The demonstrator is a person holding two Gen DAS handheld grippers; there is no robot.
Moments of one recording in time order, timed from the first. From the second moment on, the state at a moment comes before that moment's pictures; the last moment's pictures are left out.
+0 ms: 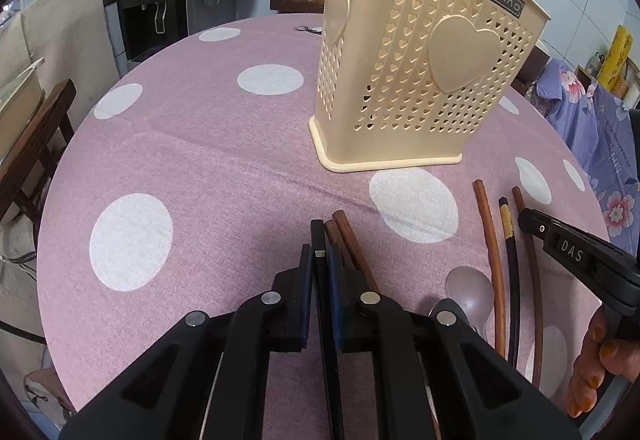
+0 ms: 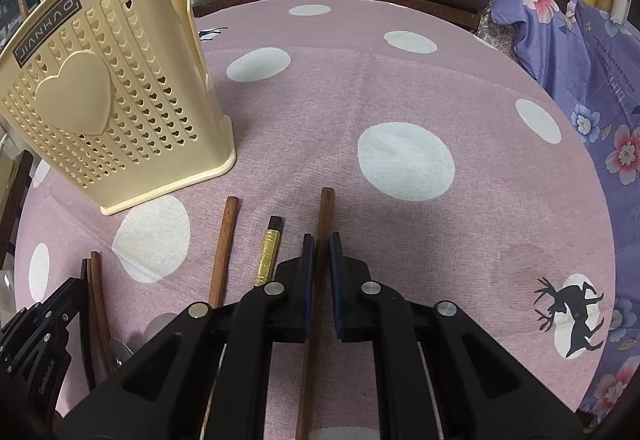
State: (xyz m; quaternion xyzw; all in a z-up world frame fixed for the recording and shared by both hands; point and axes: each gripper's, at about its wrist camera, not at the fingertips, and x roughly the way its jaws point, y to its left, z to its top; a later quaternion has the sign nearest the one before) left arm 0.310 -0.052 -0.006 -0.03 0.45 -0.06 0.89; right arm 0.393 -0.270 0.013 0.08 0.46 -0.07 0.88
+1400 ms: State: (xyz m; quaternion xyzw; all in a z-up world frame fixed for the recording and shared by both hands) left arm 0.272 -0.002 0.154 -0.09 0.24 -0.09 0.96; right arm 0.312 -0.277 0.184 0.08 0.26 0.06 0.96
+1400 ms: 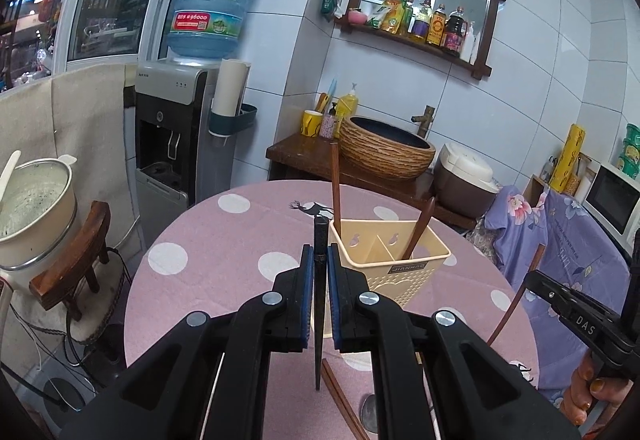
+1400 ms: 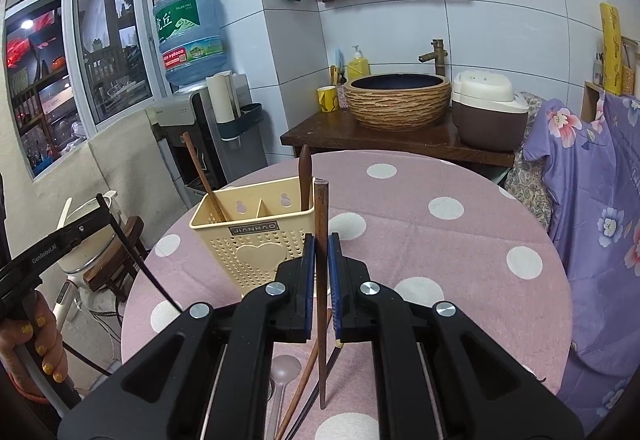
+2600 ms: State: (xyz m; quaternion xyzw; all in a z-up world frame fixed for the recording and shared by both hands) left arm 0.349 -0.037 0.283 -0.11 0.16 -0.11 0.98; right arm 0.402 -0.238 0.322 0.06 0.14 0.06 0.99
